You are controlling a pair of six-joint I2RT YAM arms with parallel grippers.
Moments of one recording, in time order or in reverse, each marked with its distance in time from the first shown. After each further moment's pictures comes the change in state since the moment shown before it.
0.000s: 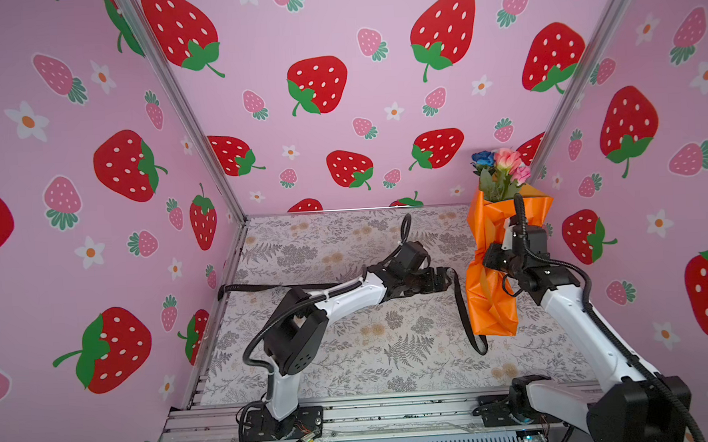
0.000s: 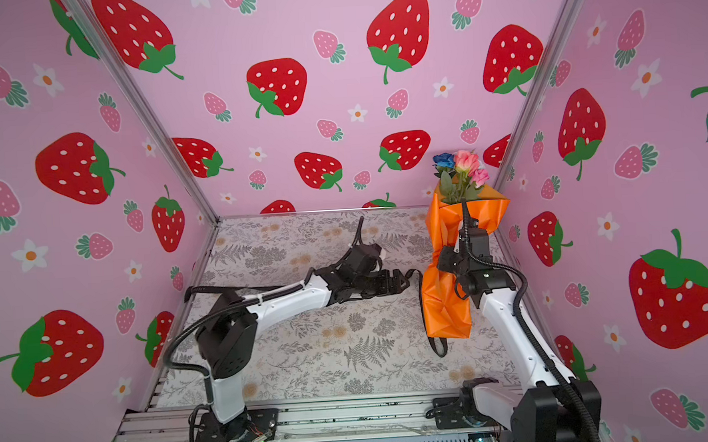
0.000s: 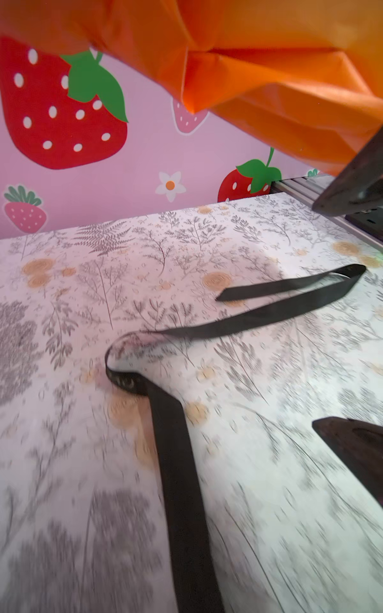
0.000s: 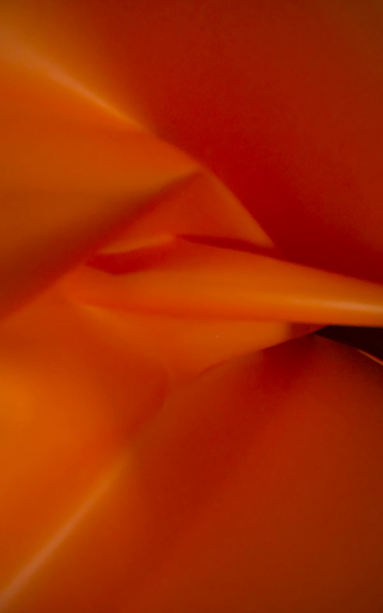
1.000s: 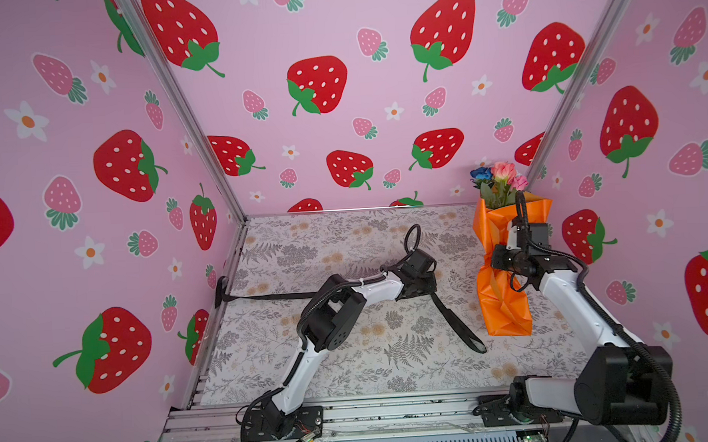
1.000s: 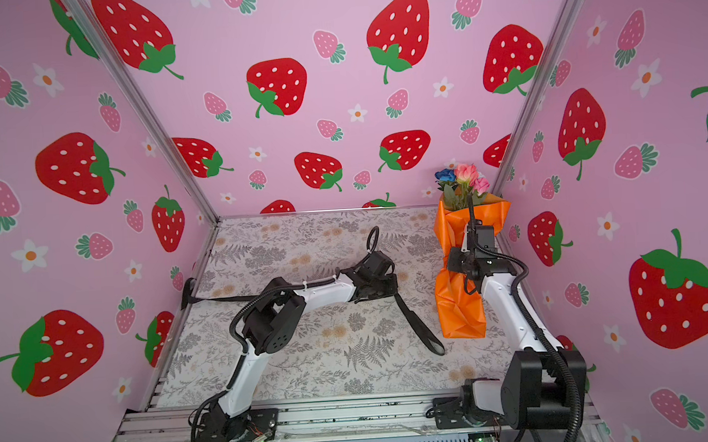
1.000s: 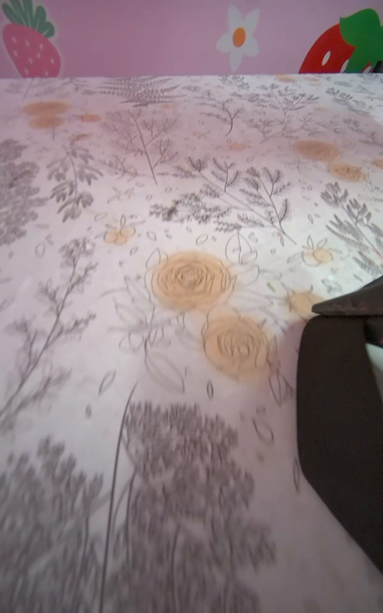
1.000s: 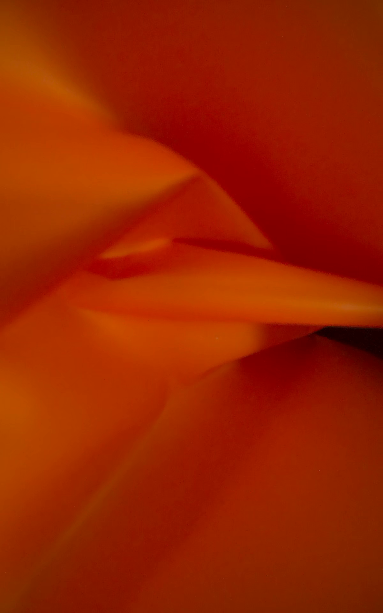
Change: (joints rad) left arm -0.032 0.504 0.404 -0.038 -0.114 -0.007; right arm -0.204 0.171 0.075 -0.076 -0.010 -0.191
